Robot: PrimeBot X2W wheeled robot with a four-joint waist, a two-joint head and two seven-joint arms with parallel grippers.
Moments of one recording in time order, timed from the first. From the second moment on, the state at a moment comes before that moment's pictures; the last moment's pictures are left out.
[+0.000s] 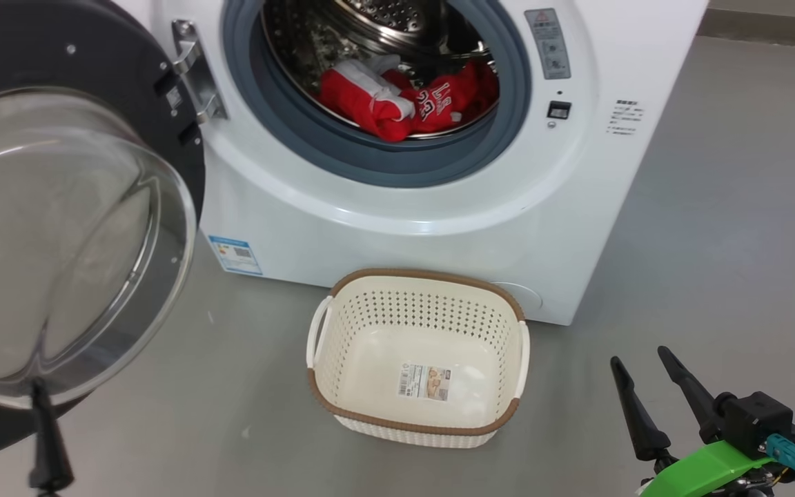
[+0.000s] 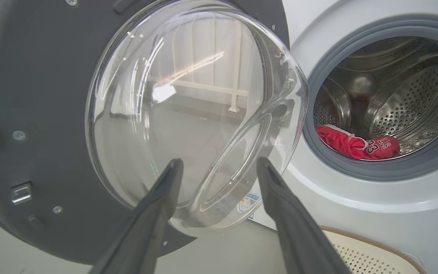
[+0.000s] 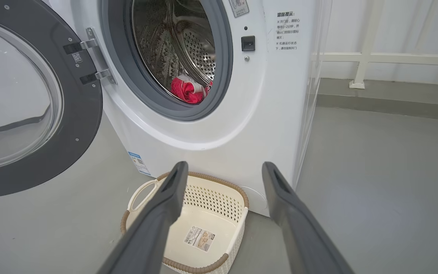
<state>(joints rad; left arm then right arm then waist) -0.06 0.06 0.38 0.26 -0.22 -0.13 -0.26 -0.02 -0.15 0.10 0.31 0.36 0.13 -0.25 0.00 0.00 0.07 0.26</state>
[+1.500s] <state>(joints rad) 0.04 0.12 -0.03 0.11 -0.31 -0.13 -0.26 0.02 -0.13 -0.02 0.27 0.36 0.13 -0.25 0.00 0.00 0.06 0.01</state>
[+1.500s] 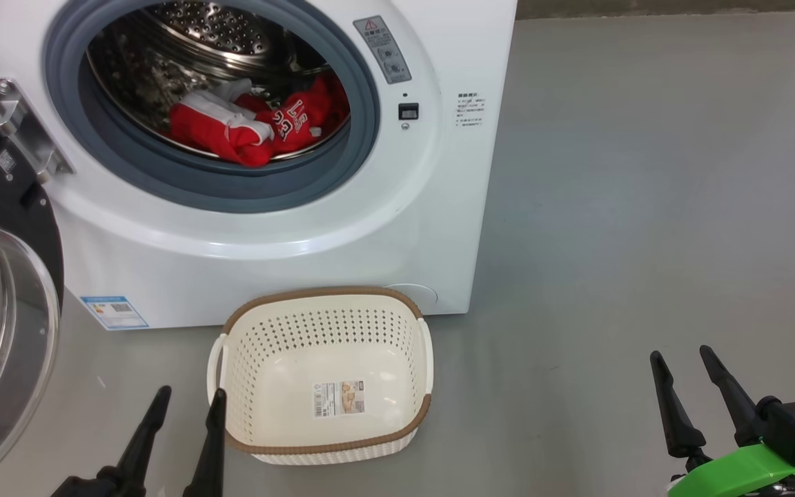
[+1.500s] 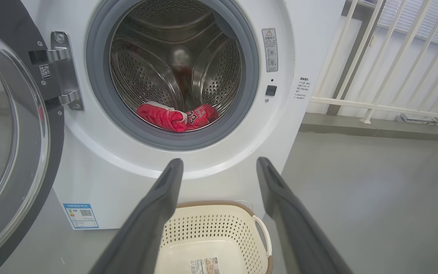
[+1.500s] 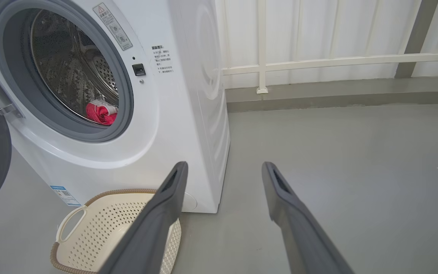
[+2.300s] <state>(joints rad) 0.05 0.13 -0.04 0.09 -0.31 -0.13 -0.26 0.02 -0.13 -0.02 0.26 0.35 0.13 -0.25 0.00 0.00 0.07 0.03</state>
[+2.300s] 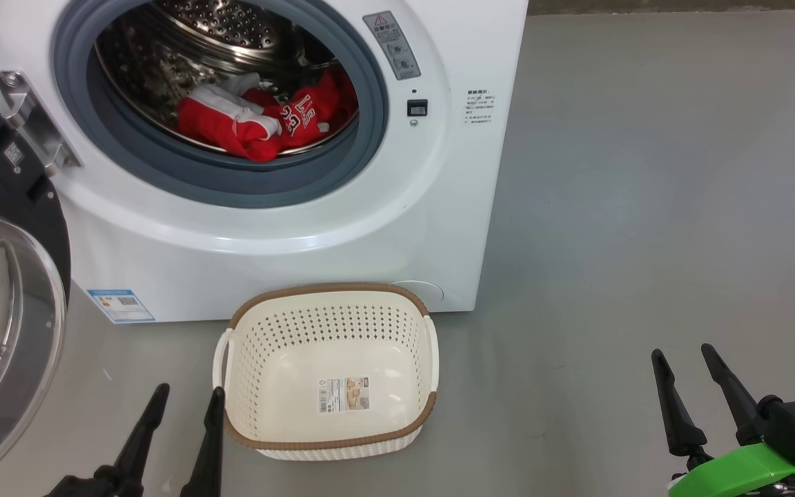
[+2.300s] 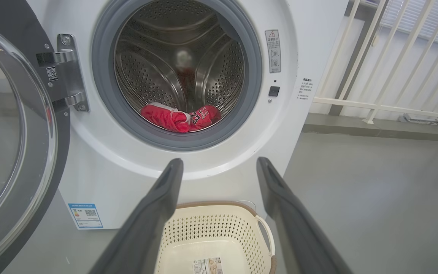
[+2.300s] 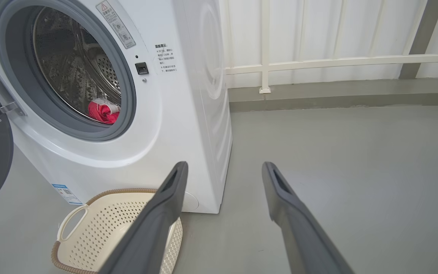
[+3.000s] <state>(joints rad) 0.04 0.14 -0.05 0.10 -0.33 -0.13 -0.26 0.02 -0.13 -0.02 0.26 0.35 0.13 -0.25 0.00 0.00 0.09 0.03</state>
